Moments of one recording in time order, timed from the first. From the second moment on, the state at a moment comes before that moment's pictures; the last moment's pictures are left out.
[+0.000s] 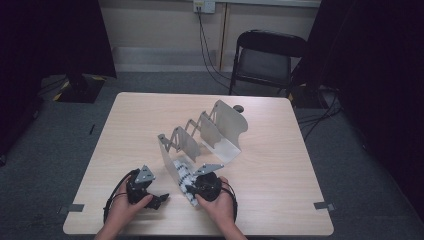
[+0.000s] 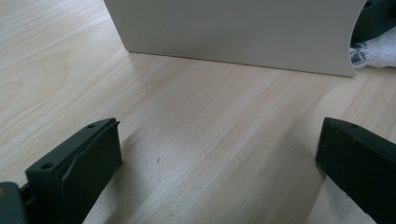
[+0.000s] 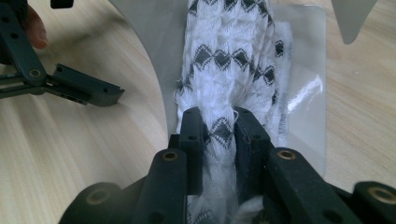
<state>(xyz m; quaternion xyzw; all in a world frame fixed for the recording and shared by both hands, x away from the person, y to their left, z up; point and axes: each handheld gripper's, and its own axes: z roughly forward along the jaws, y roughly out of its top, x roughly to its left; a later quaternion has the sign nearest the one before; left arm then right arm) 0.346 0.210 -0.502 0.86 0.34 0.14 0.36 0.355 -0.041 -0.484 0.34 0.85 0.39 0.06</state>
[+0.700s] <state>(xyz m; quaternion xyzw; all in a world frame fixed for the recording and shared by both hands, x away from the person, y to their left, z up) 0.346 0.211 -0.502 0.86 0.34 0.14 0.36 0.363 -0.035 -0.472 0.34 0.85 0.41 0.03</state>
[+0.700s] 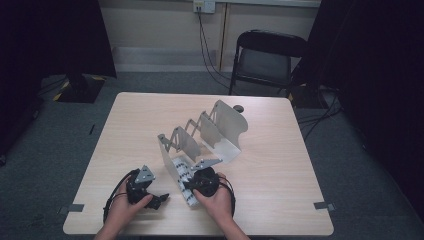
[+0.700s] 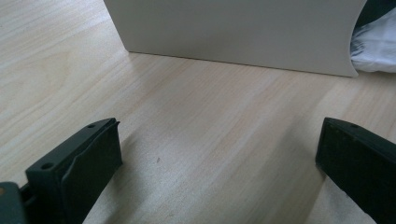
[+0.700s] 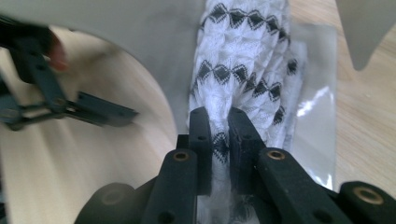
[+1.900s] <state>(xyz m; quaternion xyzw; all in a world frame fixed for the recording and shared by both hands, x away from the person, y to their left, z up) 0.346 0.210 -0.502 0.86 0.34 0.14 0.36 0.364 -0.040 -0.363 0.29 0.81 0.50 0.08</state>
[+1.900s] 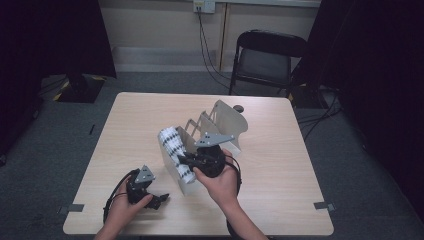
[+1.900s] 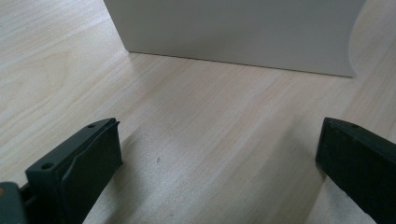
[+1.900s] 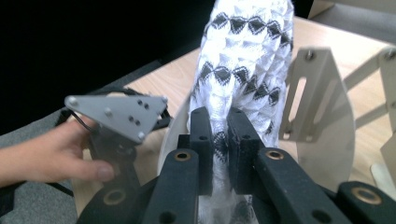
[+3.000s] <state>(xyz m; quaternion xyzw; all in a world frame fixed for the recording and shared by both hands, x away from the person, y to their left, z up) 0.346 0.210 -0.502 0.86 0.34 0.14 0.36 0.372 -0.037 -0.426 0.31 0.84 0.45 0.05</state>
